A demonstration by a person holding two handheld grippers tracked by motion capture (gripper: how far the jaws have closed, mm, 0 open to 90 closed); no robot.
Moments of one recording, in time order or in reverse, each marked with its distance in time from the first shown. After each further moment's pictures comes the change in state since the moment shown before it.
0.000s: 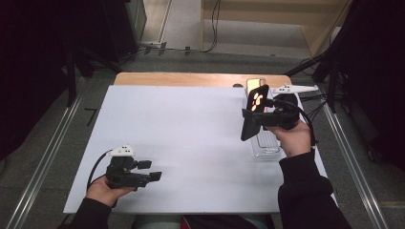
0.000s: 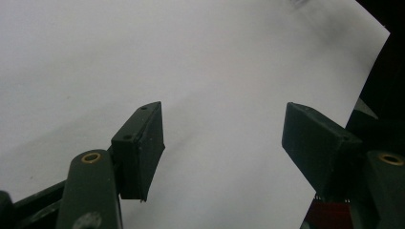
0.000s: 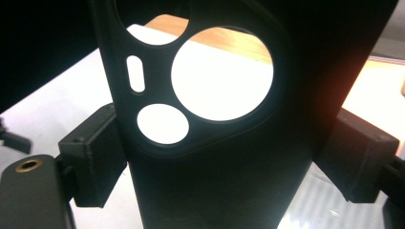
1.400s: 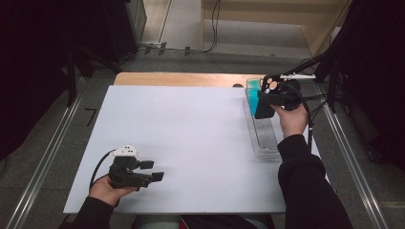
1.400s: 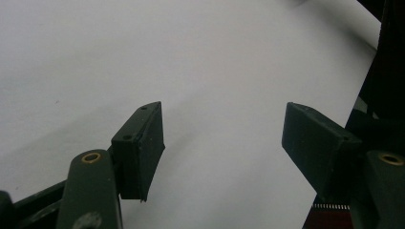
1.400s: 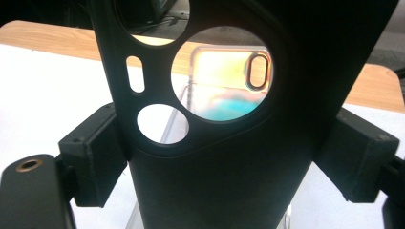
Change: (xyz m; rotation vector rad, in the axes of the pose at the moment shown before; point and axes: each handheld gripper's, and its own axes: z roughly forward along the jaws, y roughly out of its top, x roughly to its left) left arm -0.001 0.002 0.006 0.006 -0.012 0.011; right arm -0.099 0.000 0.058 0.012 -0.325 0.143
